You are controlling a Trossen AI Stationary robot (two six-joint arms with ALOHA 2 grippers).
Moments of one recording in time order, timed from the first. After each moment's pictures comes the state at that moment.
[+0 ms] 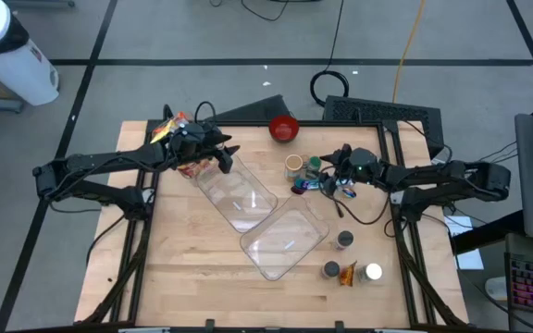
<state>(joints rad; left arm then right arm) 0.41 1.16 0.73 0.00 -0.14 -0.16 -0.43 1.20 0.29 0.51 0.02 0.06</state>
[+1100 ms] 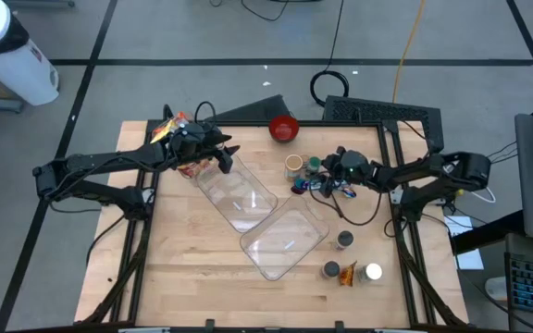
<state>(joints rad) 0.41 1.16 0.73 0.00 -0.14 -0.16 -0.43 1.41 0.29 0.65 0.03 -0.02</state>
